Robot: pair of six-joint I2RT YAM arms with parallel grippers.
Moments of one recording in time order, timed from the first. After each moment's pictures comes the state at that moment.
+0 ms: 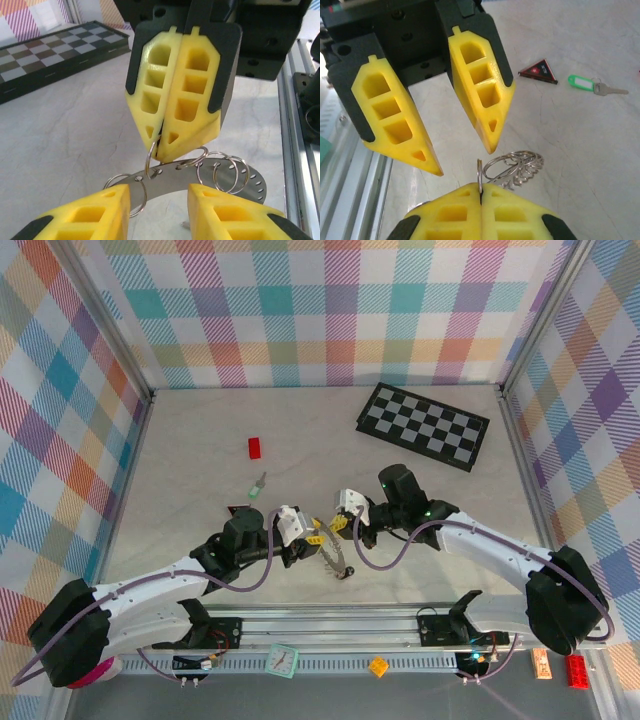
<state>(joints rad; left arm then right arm) -0.82 1.00 0.38 0.30 0.33 0.16 0.70 1.24 0.73 -0.18 -0.70 -0.49</state>
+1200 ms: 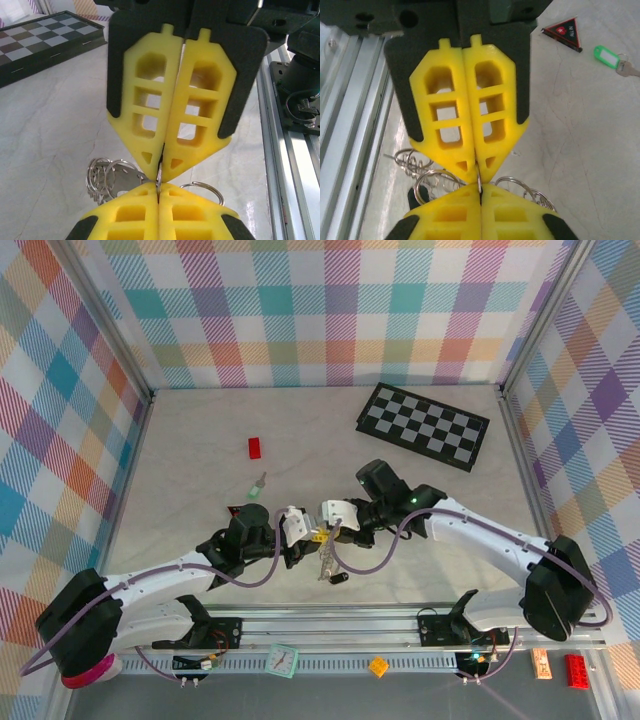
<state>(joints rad) -0.80 1.09 0.39 0.35 0.45 0.18 0.79 1.31 0.93 -0.53 -0.53 -0.73</state>
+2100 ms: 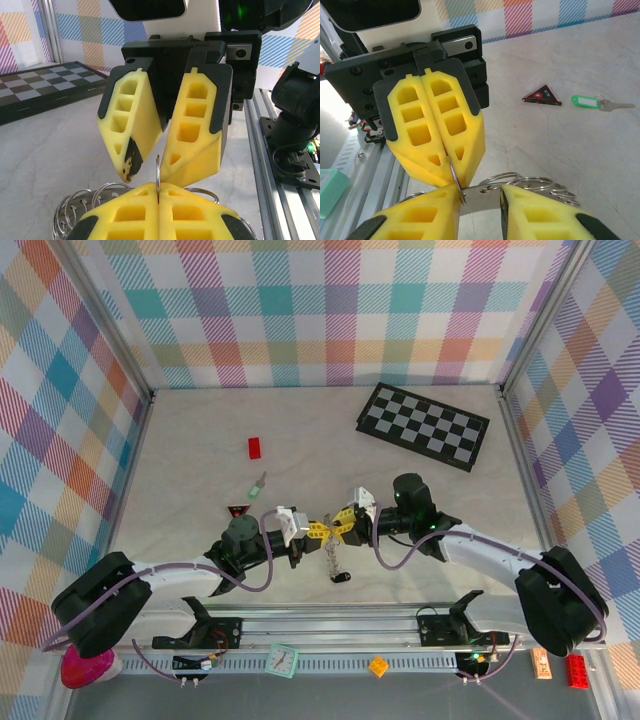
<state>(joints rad) -0.80 1.23 0.25 0.89 0.48 -0.01 0.62 1.24 0.52 0.28 -0.88 -0.21</state>
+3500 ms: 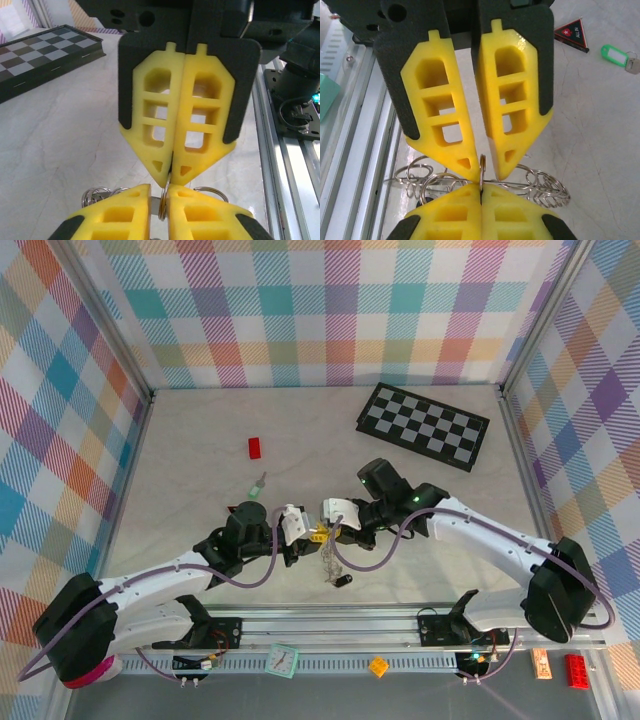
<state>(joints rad) -0.79 1.06 0.41 0.32 0.48 0.21 0.80 1.31 0.96 -0.59 -0.55 -0.70</state>
